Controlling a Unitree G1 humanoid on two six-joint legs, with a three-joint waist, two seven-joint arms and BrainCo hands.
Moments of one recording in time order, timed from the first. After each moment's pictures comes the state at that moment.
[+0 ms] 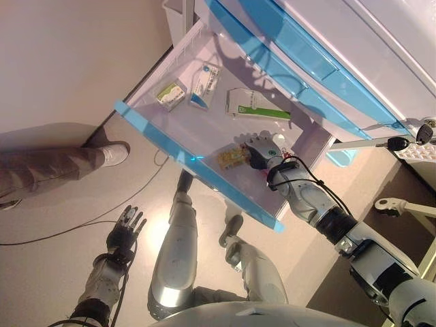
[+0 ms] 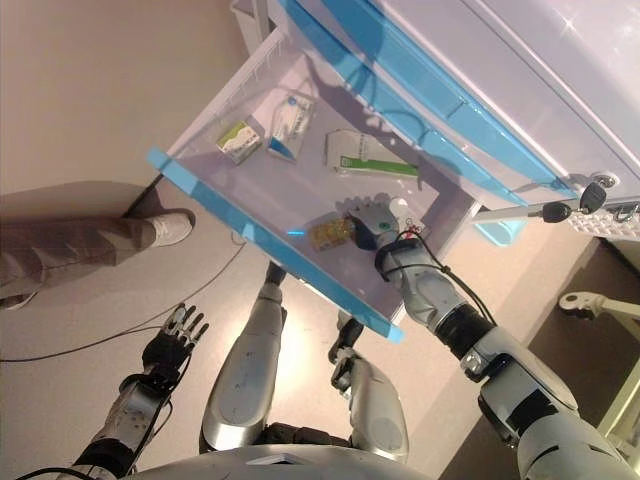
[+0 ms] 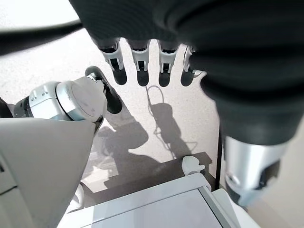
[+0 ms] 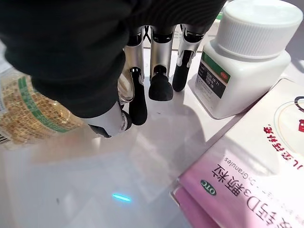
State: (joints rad) left arm 0.03 0.40 -0.07 0.77 -1.10 -0.18 -0.31; right arm -0.59 -0.49 0.72 0.31 -0.75 0.18 -0.03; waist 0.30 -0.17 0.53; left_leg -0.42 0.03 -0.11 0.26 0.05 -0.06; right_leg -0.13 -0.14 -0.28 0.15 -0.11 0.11
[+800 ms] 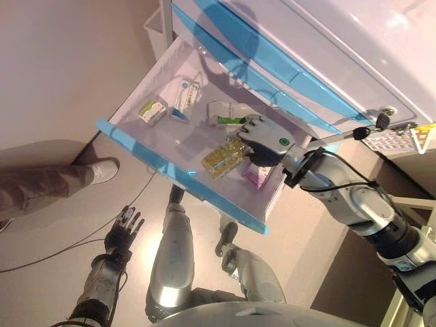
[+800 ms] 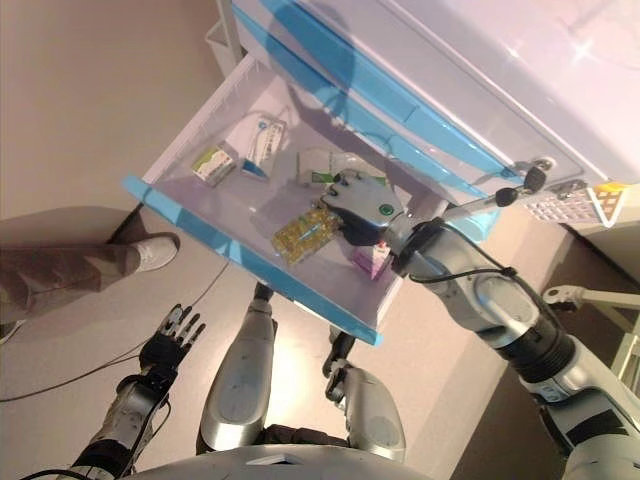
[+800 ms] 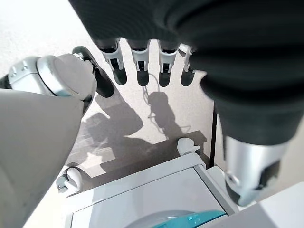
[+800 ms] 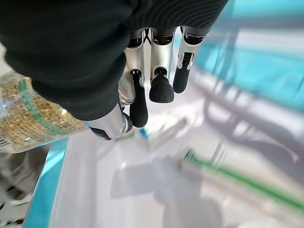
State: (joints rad) left arm 0.04 0.40 -0.01 0.80 -1.08 -0.18 -0.31; right arm -0.50 -0.80 0.46 -0.41 -0.71 -0.06 0.16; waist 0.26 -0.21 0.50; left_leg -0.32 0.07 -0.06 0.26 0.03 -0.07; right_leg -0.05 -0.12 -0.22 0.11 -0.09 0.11
